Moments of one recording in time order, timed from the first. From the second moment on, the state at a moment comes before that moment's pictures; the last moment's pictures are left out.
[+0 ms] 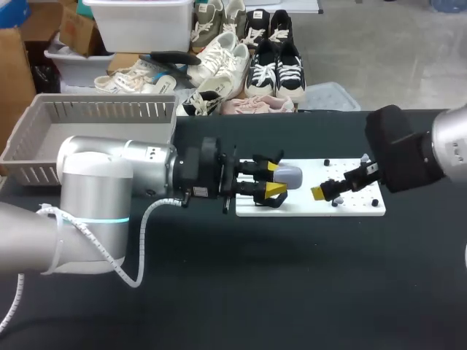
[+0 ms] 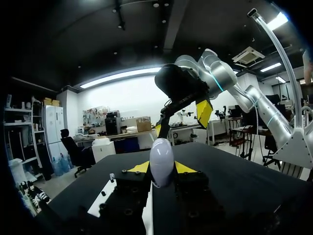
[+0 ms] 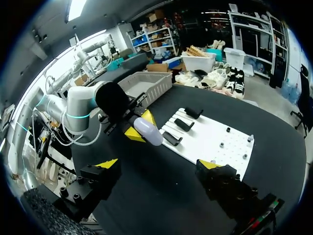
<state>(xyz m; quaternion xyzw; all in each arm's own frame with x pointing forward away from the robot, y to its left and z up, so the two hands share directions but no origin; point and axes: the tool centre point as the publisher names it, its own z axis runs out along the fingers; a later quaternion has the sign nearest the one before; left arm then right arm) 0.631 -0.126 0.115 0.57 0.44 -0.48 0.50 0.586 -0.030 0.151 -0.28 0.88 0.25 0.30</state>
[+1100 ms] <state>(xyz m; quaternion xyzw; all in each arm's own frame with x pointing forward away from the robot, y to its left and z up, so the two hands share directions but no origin) 0.631 -0.126 0.115 0.57 0.44 -0.48 0.50 0.620 -0.003 0.133 -0.26 0.90 0.23 0.27</state>
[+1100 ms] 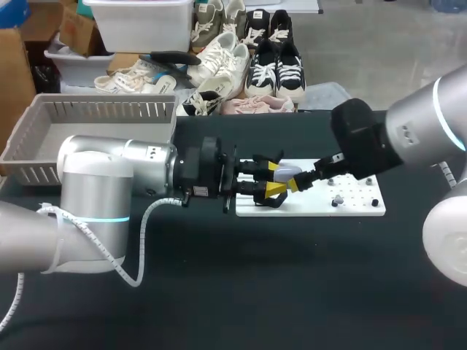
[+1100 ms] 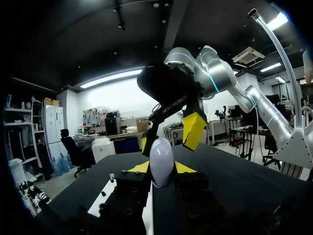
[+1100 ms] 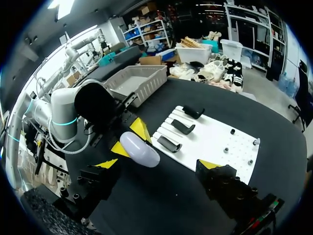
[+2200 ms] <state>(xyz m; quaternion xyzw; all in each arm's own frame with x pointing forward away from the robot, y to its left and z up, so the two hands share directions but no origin) 0.632 -0.126 0.115 0.57 0.44 -0.48 0.50 0.636 -0.004 0.138 -0.25 0.90 0.22 0.28</state>
